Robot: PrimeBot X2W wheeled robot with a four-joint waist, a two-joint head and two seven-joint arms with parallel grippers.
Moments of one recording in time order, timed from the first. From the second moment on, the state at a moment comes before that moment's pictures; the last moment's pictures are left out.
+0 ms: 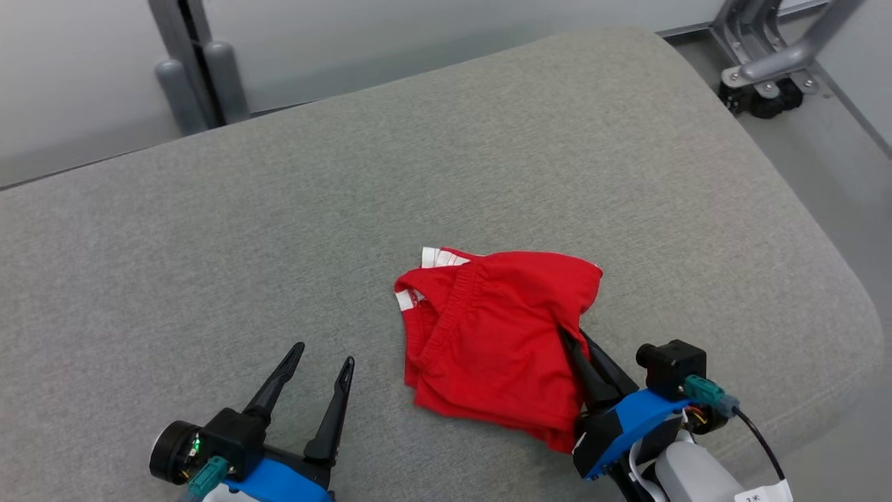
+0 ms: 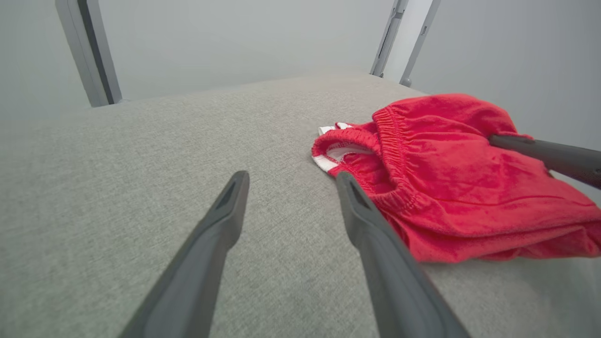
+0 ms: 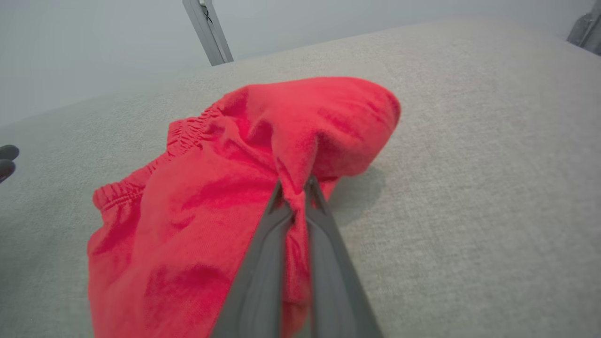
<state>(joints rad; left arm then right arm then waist) -0.09 0.24 -0.38 0.28 -0.30 -0.13 -0.26 -0.34 -0.05 0.35 0.62 0.36 0.13 -0.26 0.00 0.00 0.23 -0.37</state>
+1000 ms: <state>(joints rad) -0.11 0.44 -0.40 0.20 -0.41 -0.13 -0.26 -0.61 -0.05 -0.56 0.53 -0.48 0.13 -0.15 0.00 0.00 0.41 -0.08</state>
